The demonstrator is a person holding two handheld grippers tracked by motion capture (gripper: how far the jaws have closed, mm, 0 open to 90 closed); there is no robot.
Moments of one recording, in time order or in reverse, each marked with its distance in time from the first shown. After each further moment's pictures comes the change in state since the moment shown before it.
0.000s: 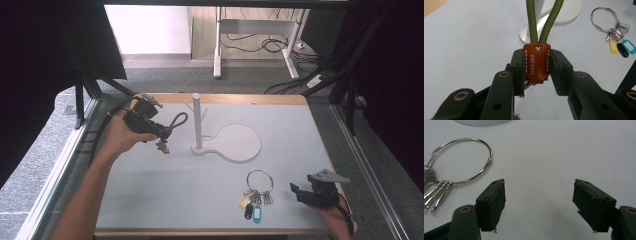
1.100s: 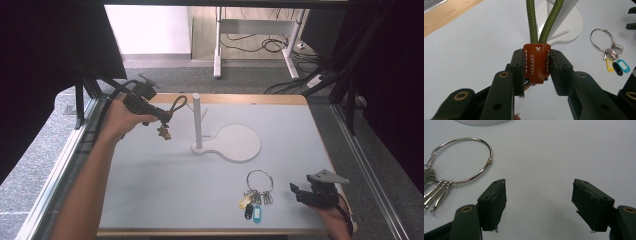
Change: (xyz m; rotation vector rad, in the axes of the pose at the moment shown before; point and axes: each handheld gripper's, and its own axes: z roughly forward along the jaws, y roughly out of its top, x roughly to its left) left arm 0.029 0.030 -0.010 -0.046 -0.023 -0.057; right arm 0.002 -0.001 0.001 -0.005 -0.005 -0.006
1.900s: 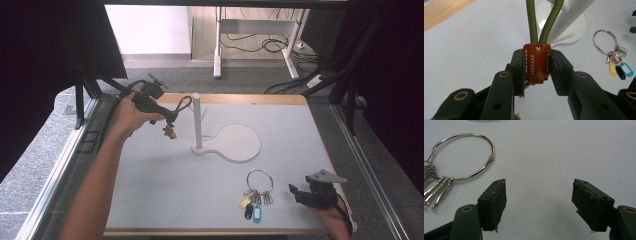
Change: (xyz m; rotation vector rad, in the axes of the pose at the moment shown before) left arm 0.004 0.011 0.020 0.032 -0.012 -0.016; right arm 0.002 0.000 0.002 0.022 0.009 -0.005
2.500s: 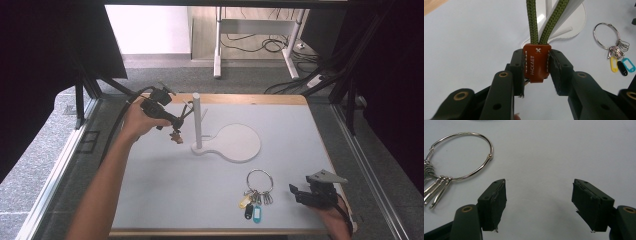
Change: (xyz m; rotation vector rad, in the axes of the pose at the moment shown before) left arm -0.007 -0.001 0.027 0.039 -0.023 0.019; right arm -0.001 0.000 0.000 0.003 -0.005 0.000
